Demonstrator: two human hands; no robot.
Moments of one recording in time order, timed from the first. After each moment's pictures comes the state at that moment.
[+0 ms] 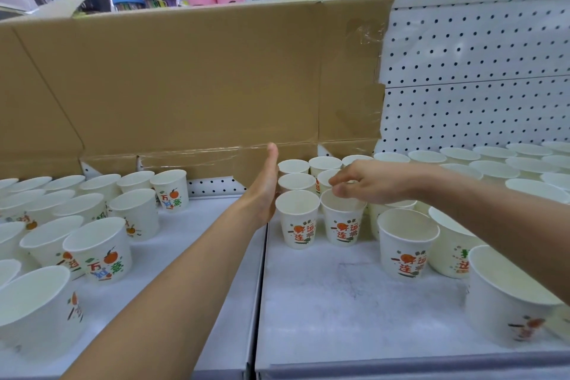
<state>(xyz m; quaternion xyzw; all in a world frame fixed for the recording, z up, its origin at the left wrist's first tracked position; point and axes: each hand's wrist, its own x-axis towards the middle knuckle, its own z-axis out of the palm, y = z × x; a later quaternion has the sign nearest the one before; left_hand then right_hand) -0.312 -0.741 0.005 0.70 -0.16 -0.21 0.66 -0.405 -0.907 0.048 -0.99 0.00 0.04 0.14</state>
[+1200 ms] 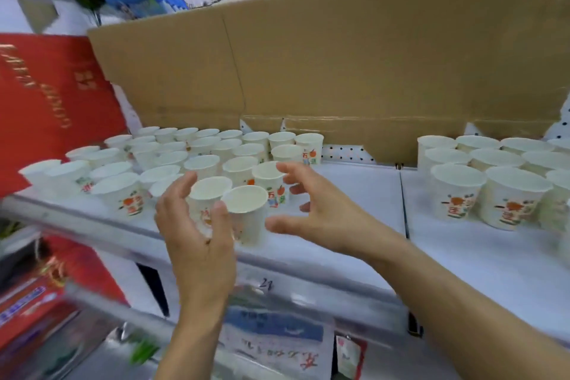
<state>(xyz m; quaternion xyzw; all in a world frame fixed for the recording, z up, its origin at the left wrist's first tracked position) -0.450 -0.469 -0.050 0.73 0.00 0.47 0.50 -0.423 -0.635 -0.011 -0.85 -0.24 -0.06 0.46</state>
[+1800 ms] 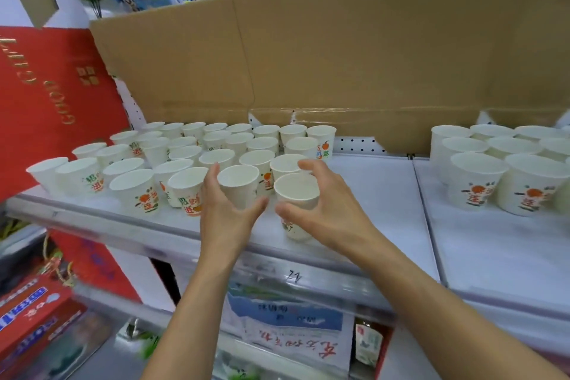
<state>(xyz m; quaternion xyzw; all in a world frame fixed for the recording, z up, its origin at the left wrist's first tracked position) -0.389 -0.428 -0.060 0.83 0.02 0.28 0.49 -0.421 -0.599 -0.030 -0.87 -0.14 -0.17 0.43</state>
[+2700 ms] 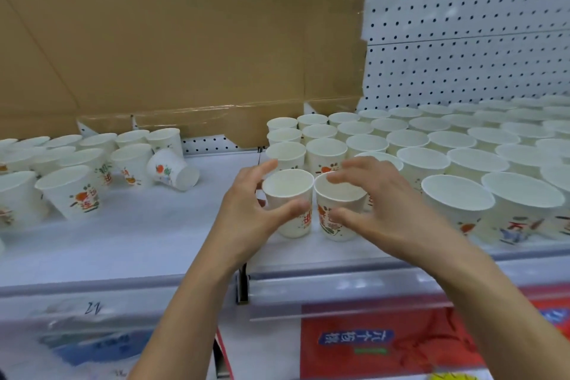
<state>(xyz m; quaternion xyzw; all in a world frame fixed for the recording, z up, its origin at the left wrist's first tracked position) -0.445 -0.674 -0.040 0.81 -0.27 0.05 0.51 -0.541 -0.858 -0.022 -0.95 0.01 -0.23 0.21</state>
